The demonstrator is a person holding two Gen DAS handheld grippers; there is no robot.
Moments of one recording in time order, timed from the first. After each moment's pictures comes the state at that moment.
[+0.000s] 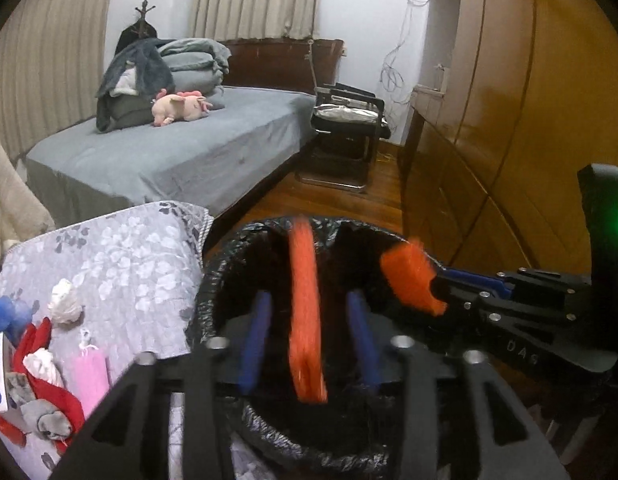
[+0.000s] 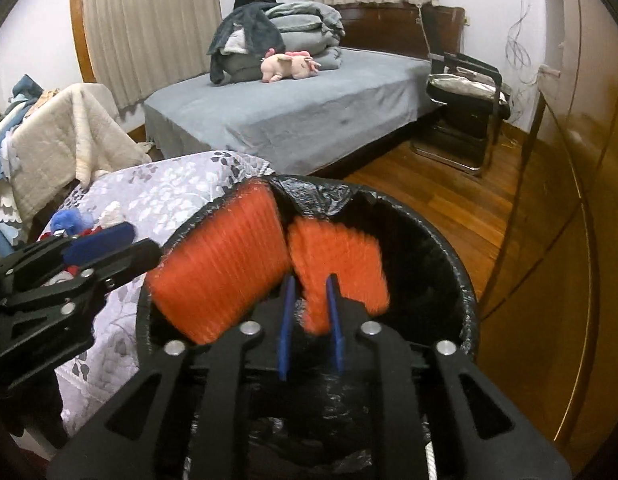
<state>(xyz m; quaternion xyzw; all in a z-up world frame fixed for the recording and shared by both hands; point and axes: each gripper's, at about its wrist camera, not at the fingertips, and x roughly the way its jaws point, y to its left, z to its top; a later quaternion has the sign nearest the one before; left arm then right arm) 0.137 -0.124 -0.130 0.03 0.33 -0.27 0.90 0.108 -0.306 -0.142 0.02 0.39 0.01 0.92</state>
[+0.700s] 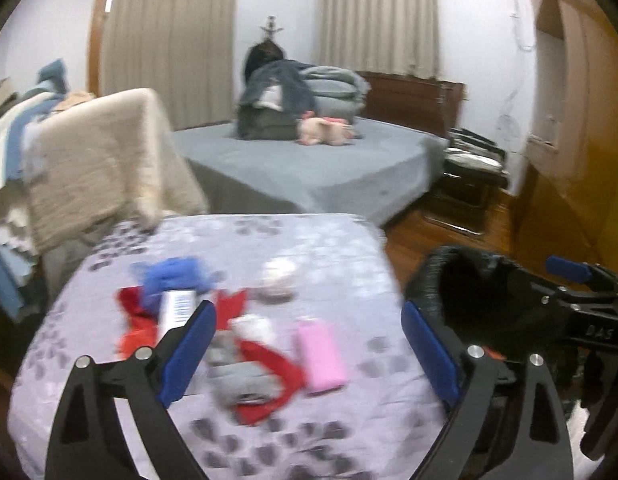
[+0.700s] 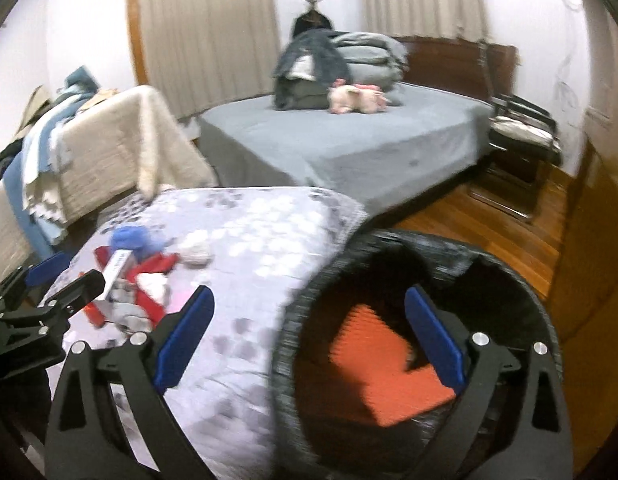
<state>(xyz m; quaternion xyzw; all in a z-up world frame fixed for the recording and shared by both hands) 0.111 0.062 -0.110 0.00 0.29 -0.04 0.96 0.132 -0.175 -0.115 0.00 0.33 0.11 0.94</state>
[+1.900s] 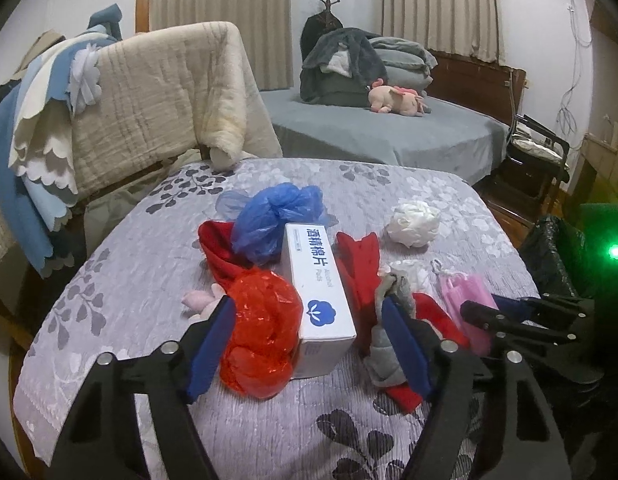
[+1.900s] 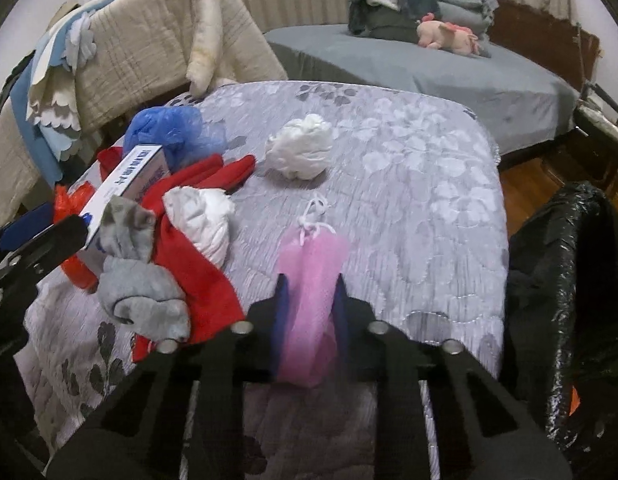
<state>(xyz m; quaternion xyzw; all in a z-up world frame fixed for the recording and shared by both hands) 0.134 0.149 -0.183 -0.01 0.34 0.04 0.94 0.194 -0.031 -0.234 -0.05 0.43 0.20 0.88</state>
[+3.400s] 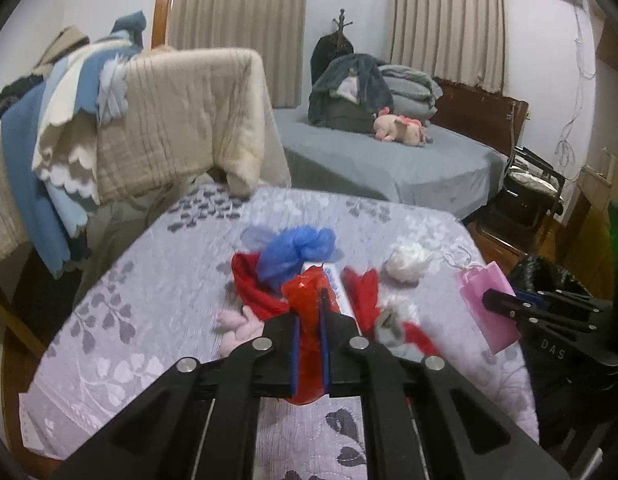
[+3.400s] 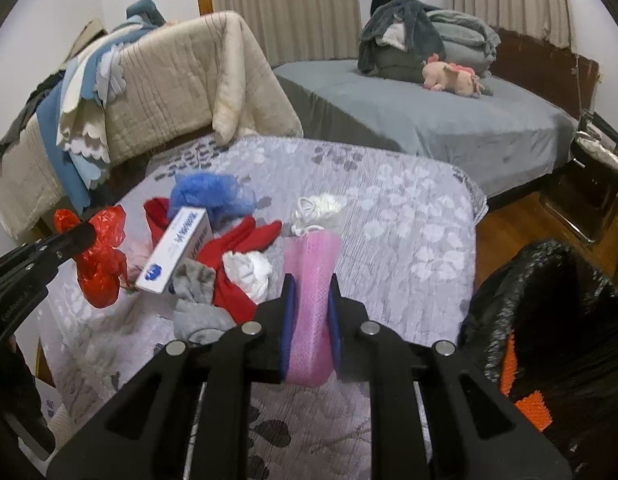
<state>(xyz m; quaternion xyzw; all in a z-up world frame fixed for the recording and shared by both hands) 0.106 0.169 -0.136 -0.05 0.30 0.04 0.95 0.170 -0.041 -0.161 -0.04 0.37 0.21 0.90</state>
